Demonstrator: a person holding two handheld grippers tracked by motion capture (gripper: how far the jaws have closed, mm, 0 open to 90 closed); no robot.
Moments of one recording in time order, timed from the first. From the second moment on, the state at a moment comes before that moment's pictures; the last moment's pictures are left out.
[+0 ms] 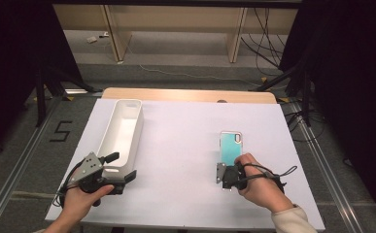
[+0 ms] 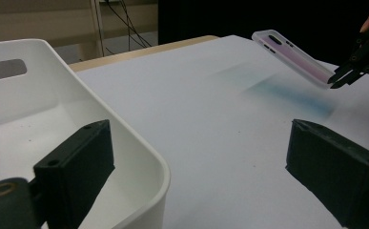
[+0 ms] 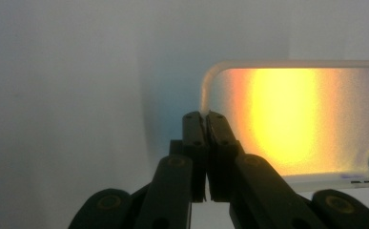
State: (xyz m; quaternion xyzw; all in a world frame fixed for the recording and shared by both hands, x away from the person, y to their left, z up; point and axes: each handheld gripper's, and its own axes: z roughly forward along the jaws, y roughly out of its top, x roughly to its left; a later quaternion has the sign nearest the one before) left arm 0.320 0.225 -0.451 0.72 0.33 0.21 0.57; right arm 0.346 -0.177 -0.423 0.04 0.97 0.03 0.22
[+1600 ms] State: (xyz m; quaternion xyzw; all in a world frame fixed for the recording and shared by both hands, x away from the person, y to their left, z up) left arm 0.351 0.169 -0.427 0.74 0.32 0.18 0.56; right arm 0.337 -0.127 -0.421 -0.02 0.96 0.05 0.27
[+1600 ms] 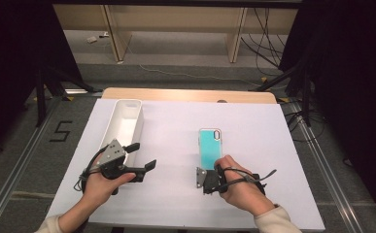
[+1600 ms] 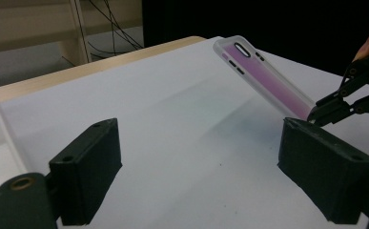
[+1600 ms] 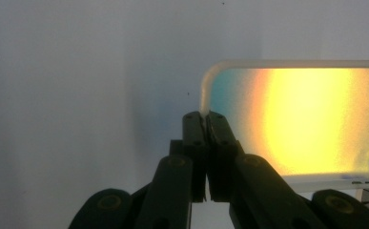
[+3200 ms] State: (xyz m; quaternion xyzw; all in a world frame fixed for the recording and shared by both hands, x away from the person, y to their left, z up) left arm 0.401 0.078 -0.426 0.77 0.33 0.12 0.54; right arm 0.329 -0.107 -0.424 -0.04 0.96 0.06 0.28
